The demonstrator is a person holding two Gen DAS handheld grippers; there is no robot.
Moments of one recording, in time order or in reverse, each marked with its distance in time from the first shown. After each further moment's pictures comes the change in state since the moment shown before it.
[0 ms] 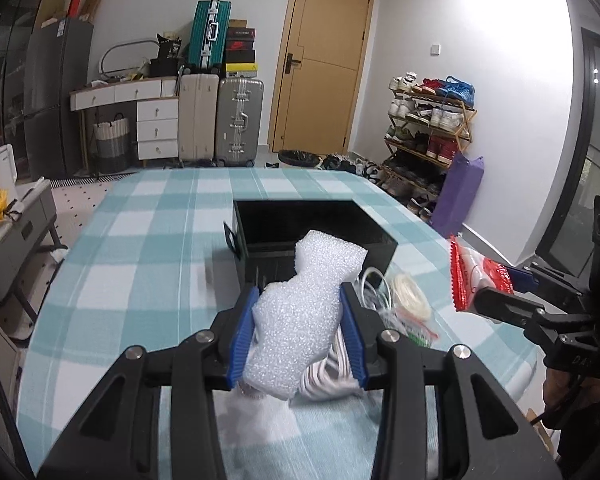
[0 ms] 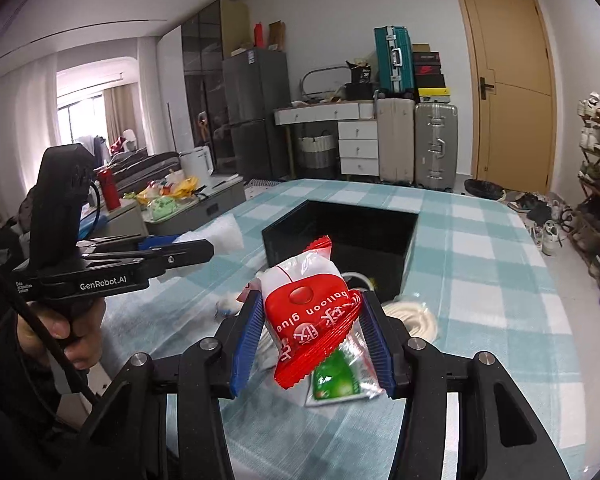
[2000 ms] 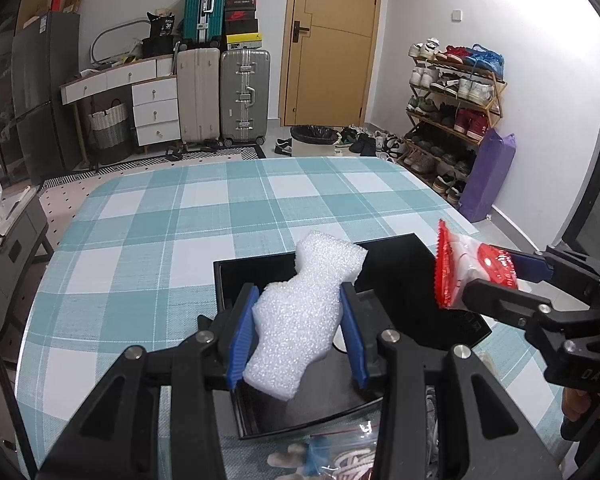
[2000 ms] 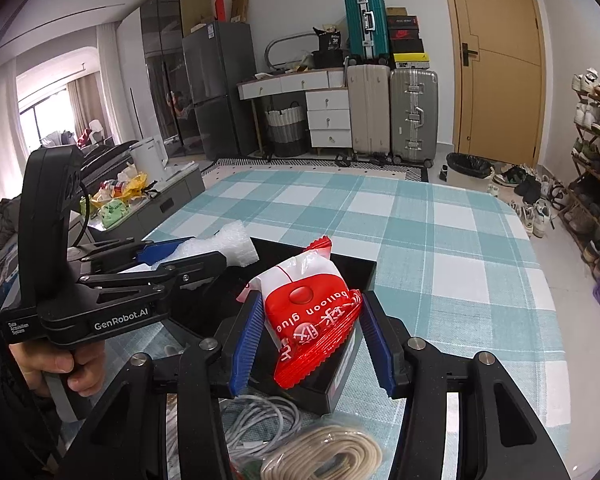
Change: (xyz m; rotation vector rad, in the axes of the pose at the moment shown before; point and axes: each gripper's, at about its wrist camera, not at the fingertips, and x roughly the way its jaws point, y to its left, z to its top) left arm 0.145 0.008 0.072 0.027 0.124 0.062; right arm 0.133 -0.083 0.085 0.056 0.146 -0.065
